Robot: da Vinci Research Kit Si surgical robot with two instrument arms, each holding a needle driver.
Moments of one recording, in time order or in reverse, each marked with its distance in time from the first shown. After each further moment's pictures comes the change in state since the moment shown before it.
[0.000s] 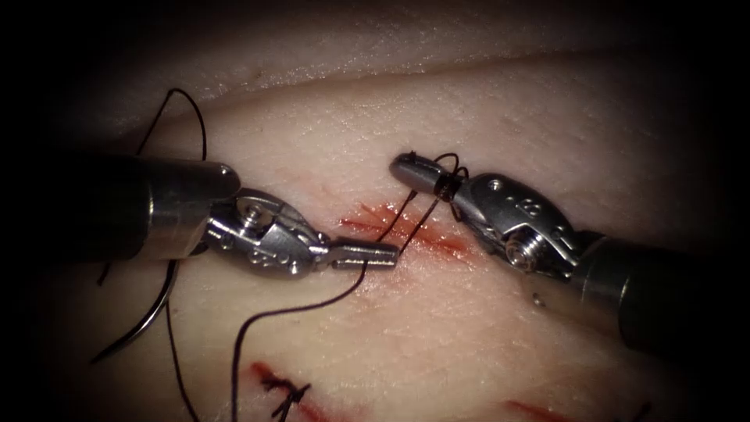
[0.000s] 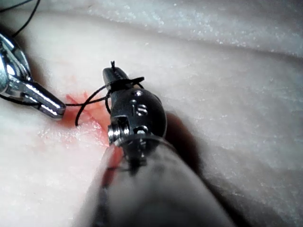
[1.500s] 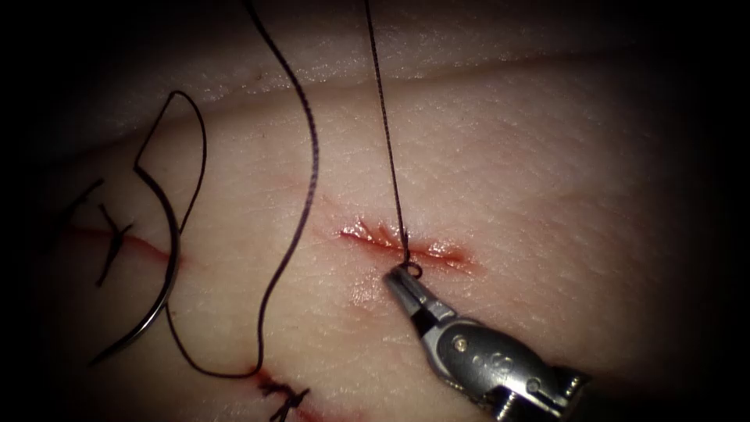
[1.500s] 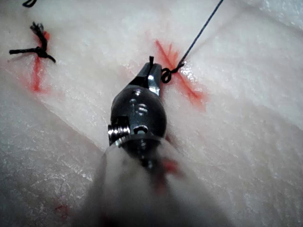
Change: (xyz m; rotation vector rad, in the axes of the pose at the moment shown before) right arm -0.007 -0.014 -0.006 -0.278 -0.024 -0.365; left arm -0.014 -0.028 -0.009 0.285 -0.300 -0.262
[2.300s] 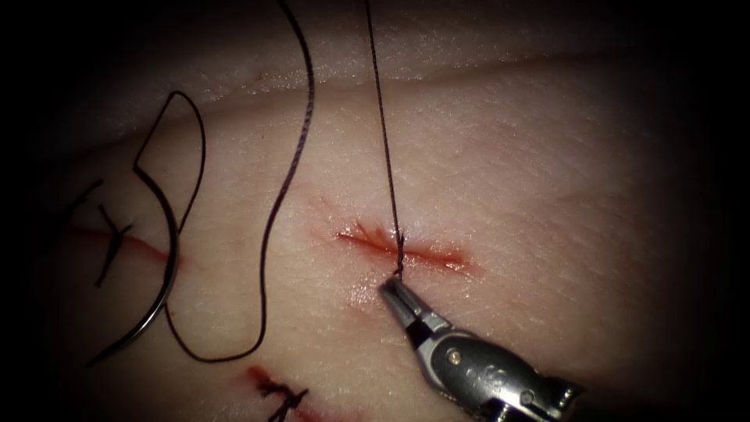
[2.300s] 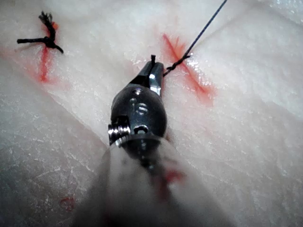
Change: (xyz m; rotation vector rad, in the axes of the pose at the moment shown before) right arm -0.003 -0.002 -0.001 0.033 -0.020 -0.041; left arm -0.002 -0.008 0.000 0.105 -0.051 -0.019
